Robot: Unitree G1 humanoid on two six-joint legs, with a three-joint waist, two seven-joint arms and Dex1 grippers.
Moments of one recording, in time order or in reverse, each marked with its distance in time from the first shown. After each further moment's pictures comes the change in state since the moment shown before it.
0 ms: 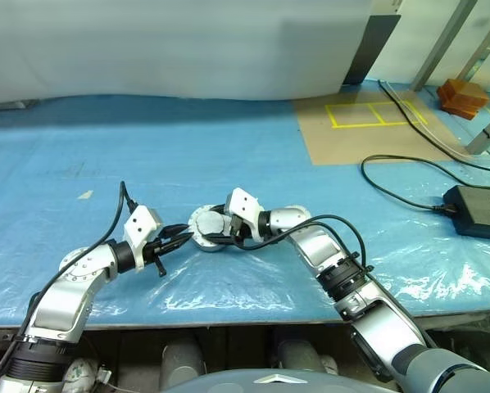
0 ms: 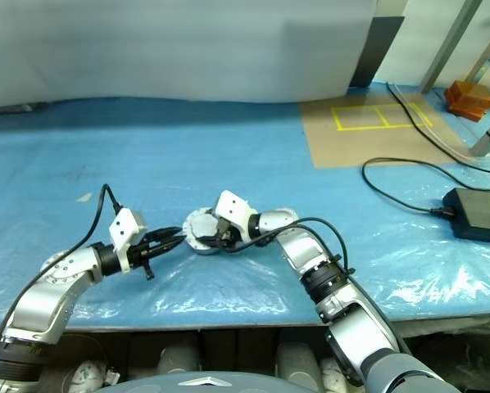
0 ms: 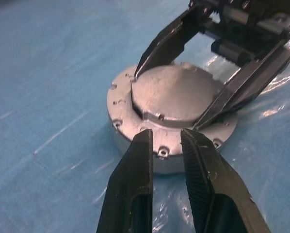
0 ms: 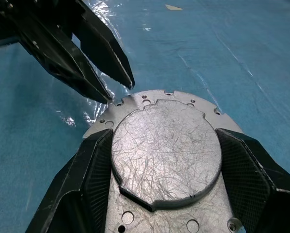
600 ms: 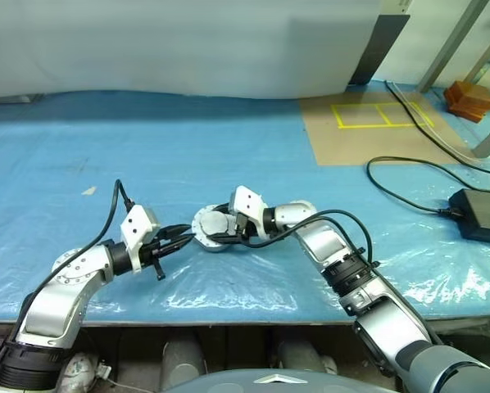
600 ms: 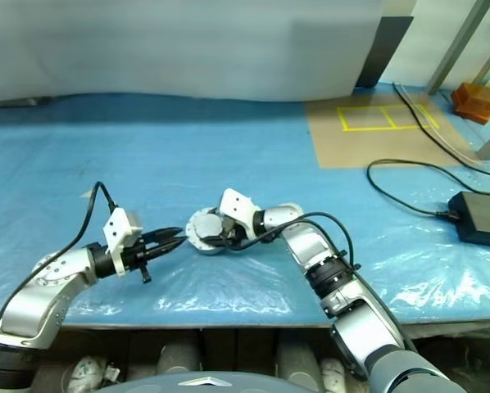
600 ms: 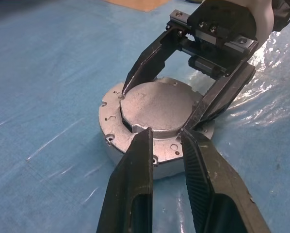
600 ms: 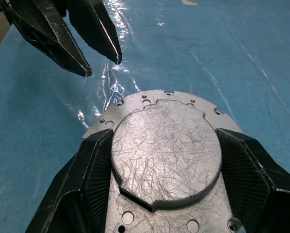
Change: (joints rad) left arm 0.034 0.030 0.038 -0.138 -0.082 0.056 -0.034; right arm -0.015 -0.027 -0.010 -0.012 0.005 0.011 0.062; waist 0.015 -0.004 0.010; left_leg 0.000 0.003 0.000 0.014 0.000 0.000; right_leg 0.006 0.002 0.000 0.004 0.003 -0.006
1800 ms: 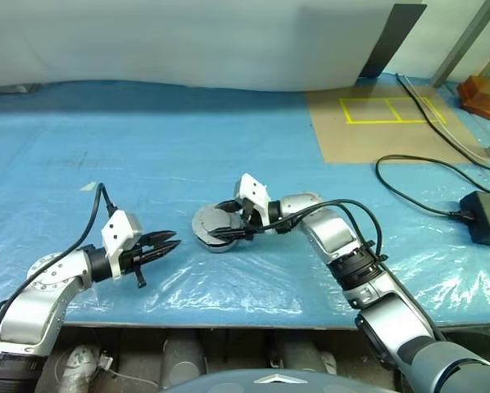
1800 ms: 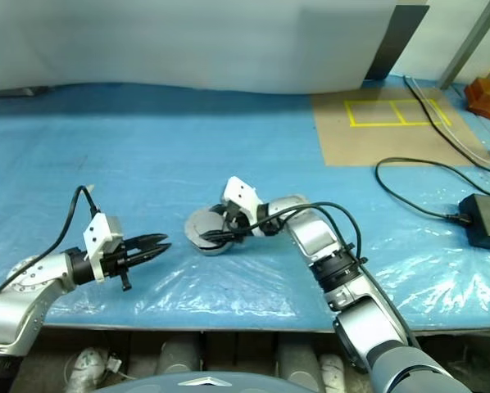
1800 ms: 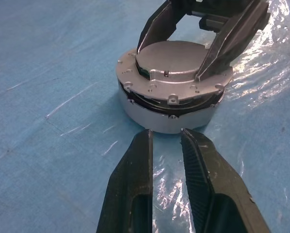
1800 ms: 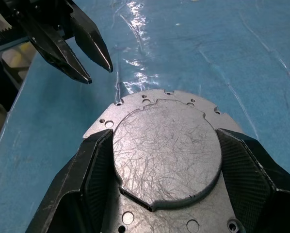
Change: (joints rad) left arm 0.070 0.064 0.072 0.008 -0.035 -0.024 -0.068; right arm -0.041 -0.027 -0.041 -0.132 0.089 0.229 0.081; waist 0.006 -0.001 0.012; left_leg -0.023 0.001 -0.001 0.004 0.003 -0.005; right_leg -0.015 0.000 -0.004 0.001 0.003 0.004
